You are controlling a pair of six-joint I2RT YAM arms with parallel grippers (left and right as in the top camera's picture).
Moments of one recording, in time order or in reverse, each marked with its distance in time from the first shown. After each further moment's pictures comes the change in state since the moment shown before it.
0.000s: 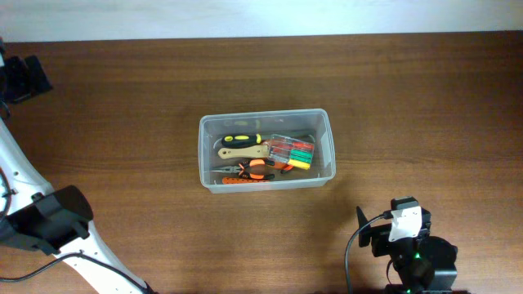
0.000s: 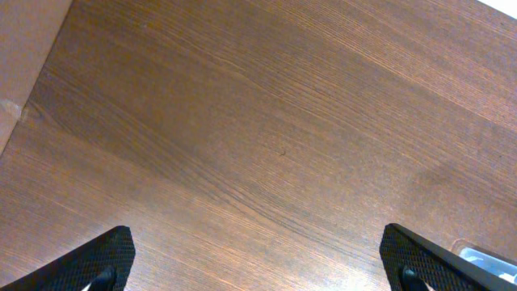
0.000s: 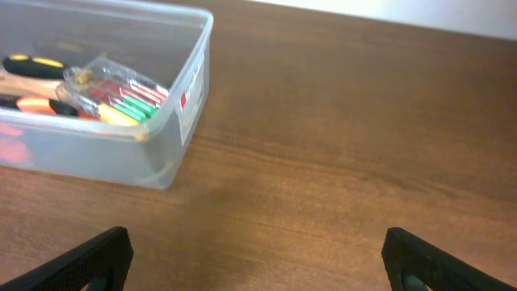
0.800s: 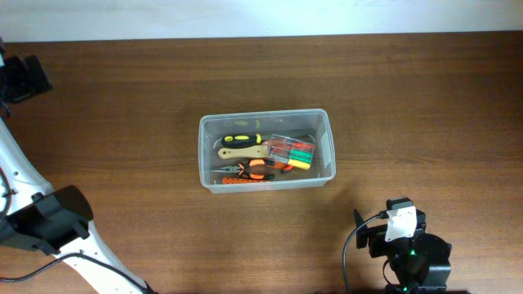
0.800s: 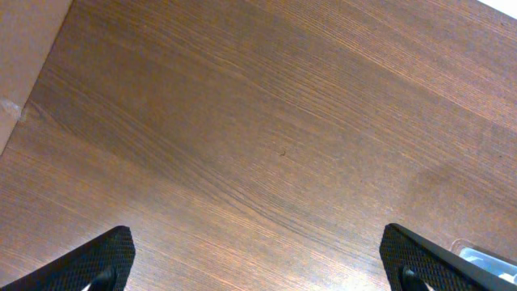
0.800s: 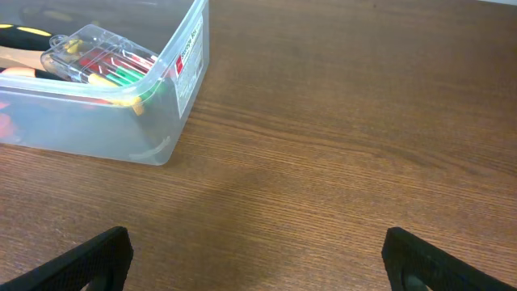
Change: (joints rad) left arm 0.000 0.000 0.000 0.000 0.000 0.000; right arm 0.000 0.000 -0.051 0.005 -0.003 0.000
